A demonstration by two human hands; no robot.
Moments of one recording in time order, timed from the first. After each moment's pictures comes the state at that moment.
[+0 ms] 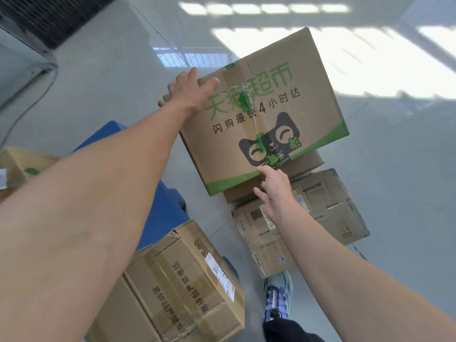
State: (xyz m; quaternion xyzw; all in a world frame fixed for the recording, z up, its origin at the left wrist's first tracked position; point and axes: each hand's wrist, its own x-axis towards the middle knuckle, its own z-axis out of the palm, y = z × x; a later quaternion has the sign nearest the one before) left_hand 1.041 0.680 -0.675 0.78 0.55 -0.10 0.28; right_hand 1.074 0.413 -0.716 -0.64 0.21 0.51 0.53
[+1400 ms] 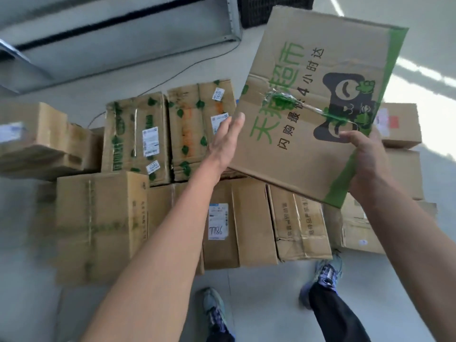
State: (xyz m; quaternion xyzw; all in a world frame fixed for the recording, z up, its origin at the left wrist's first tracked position) left_hand 0.546 0.492 -0.434 0.51 0.63 0.22 0.54; right_hand 0.813 0.423 -0.433 -0.68 -0.18 0.50 0.50
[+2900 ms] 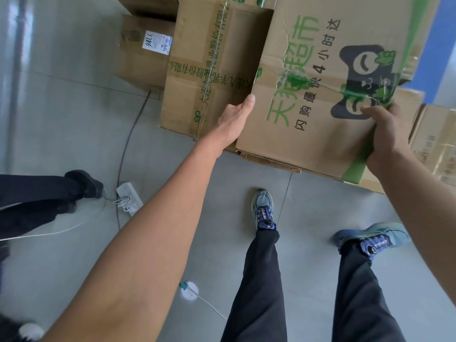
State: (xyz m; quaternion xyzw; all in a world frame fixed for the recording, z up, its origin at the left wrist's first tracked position) left_hand 0.194 0.251 -0.489 0.34 0.77 0.09 0.53; right_hand 0.487 0.300 -0.522 -0.69 -0.27 0.60 0.30
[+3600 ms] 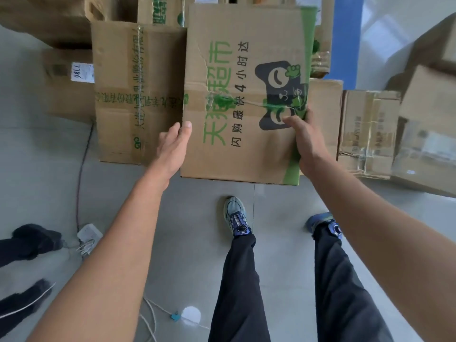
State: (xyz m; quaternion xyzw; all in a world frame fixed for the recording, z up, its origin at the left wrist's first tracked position) left_hand 0.202 0.239 -0.503 0.33 0.80 0.11 0.49; right_hand 0.485 0.279 -0.528 -0.68 -0.28 0.61 0.29
